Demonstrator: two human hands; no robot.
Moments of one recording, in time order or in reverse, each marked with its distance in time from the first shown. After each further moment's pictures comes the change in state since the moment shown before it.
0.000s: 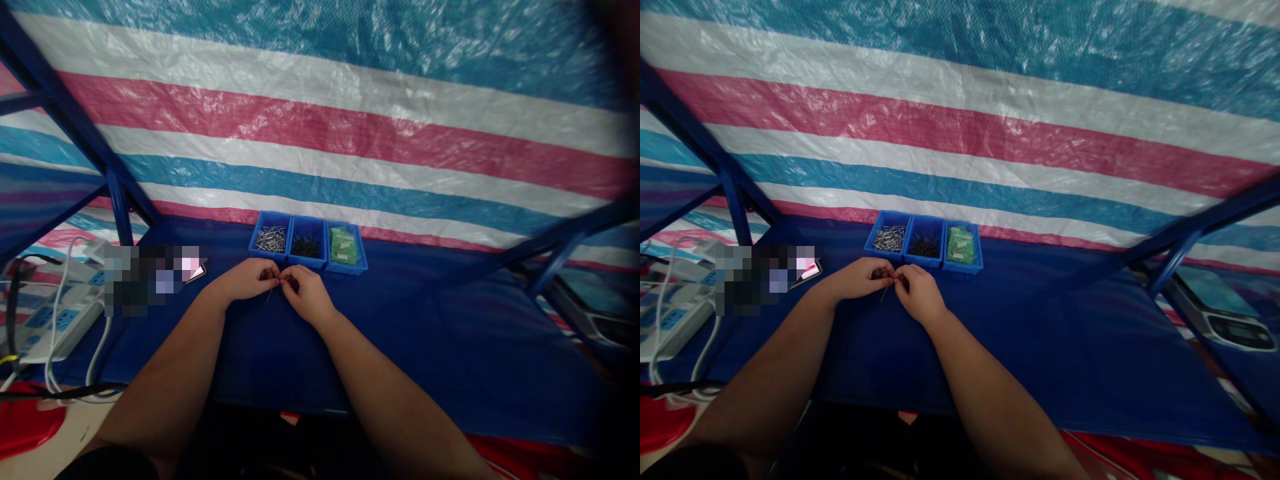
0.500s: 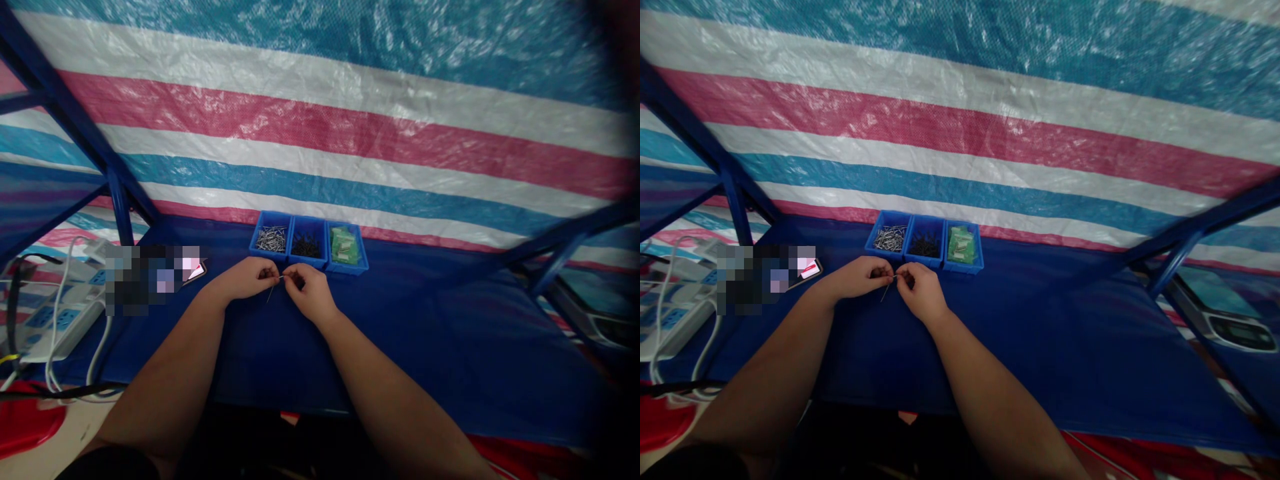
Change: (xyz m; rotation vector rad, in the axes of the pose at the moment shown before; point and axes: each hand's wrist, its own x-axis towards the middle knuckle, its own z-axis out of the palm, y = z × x) left_hand -0.001 0.001 -0.003 -0.010 0.013 -0.022; right_hand 0.000 0.002 -0.001 0.072 0.110 0.032
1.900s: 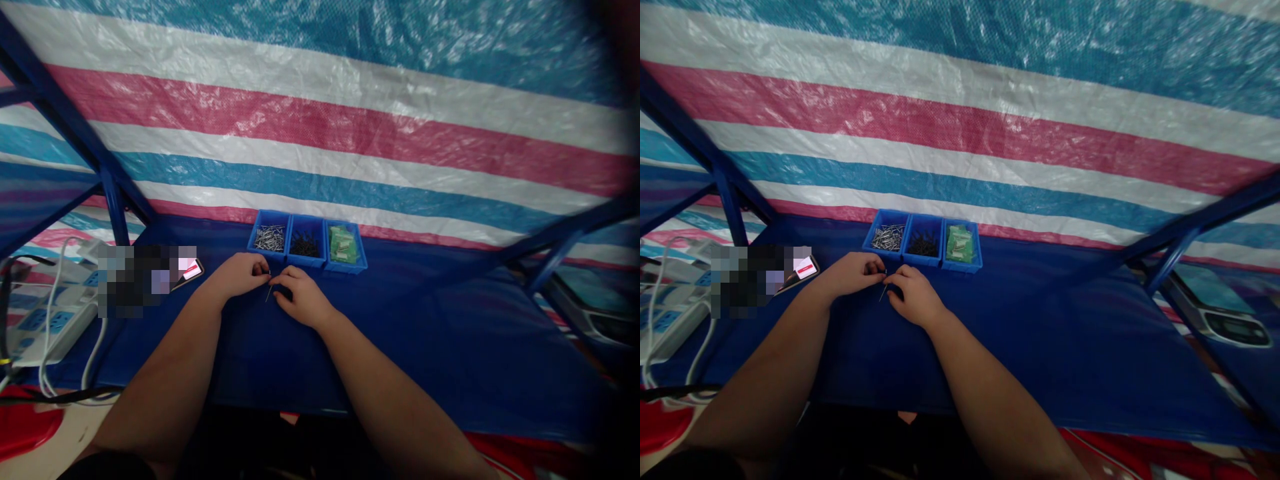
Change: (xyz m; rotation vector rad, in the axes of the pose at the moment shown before) left_hand -0.003 0.000 -0.009 0.210 0.110 -0.152; right_hand -0.003 0.000 0.000 -0.161 -0.299 -0.161
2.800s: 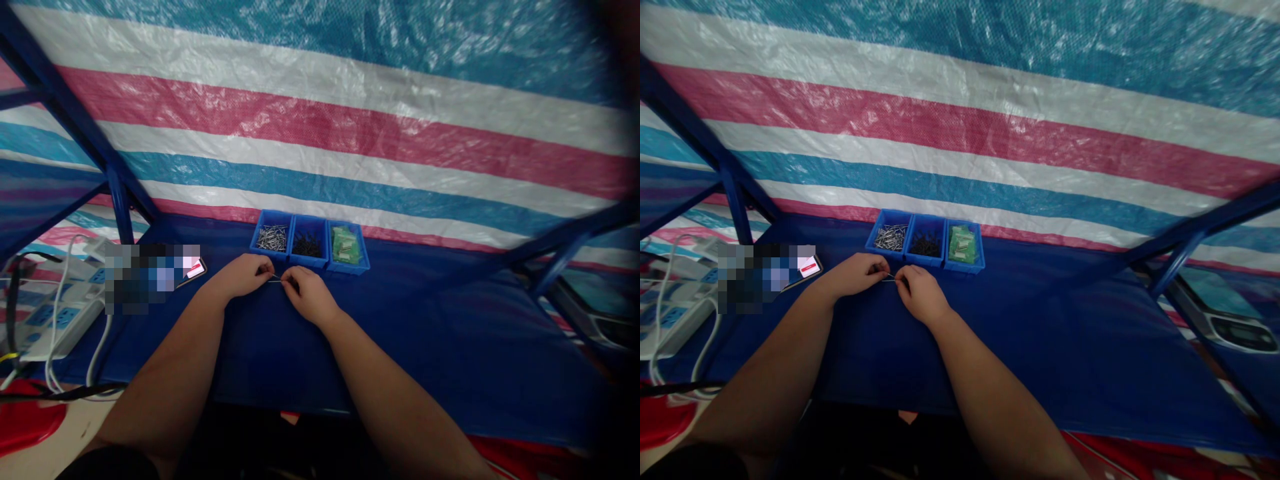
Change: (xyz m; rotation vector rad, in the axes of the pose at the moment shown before) left_hand 0.002 -0.001 0.002 0.047 -0.038 0.111; right_hand 0.002 0.000 -0.007 -0.003 0.066 0.108
